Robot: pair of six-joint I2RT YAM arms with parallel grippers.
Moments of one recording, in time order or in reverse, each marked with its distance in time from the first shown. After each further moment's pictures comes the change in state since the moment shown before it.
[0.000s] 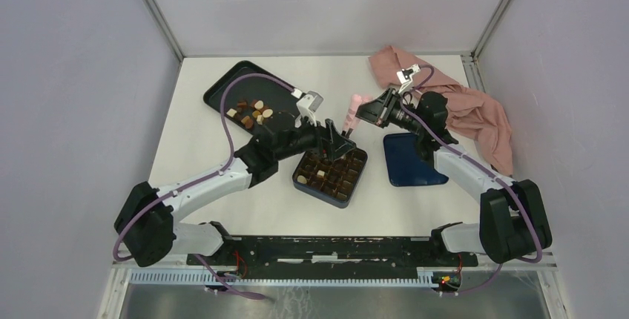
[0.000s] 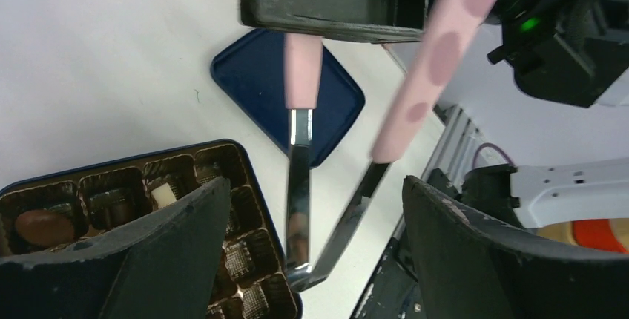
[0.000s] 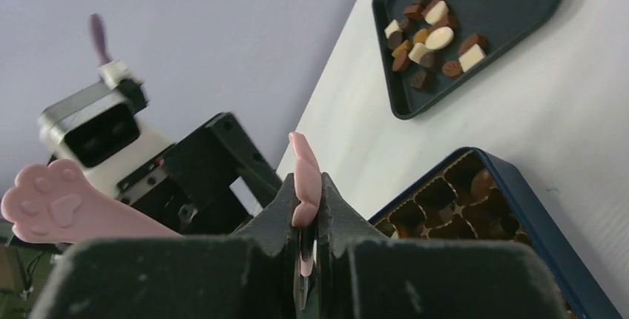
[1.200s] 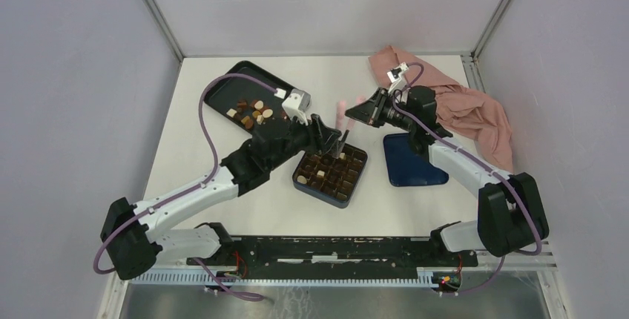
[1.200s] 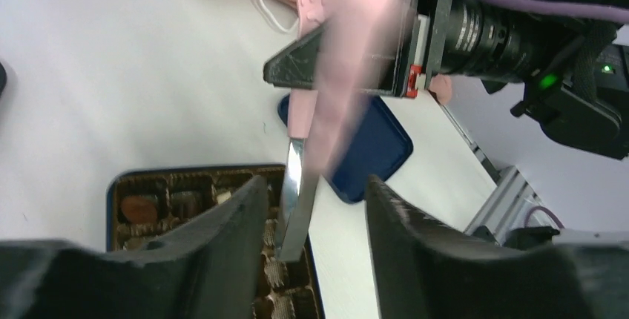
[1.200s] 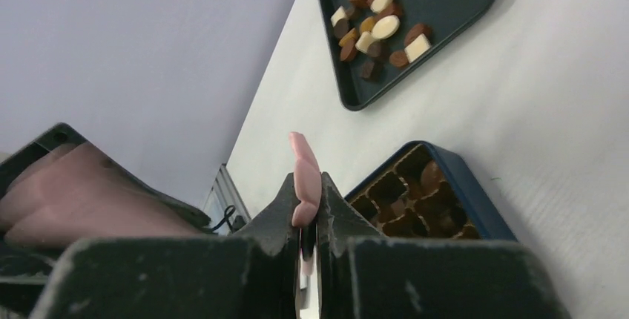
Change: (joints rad) left arm -0.053 -0.181 -0.024 -0.099 -0.290 0.025; right arm 0.067 0.047 0.086 -0.172 0.087 -0.171
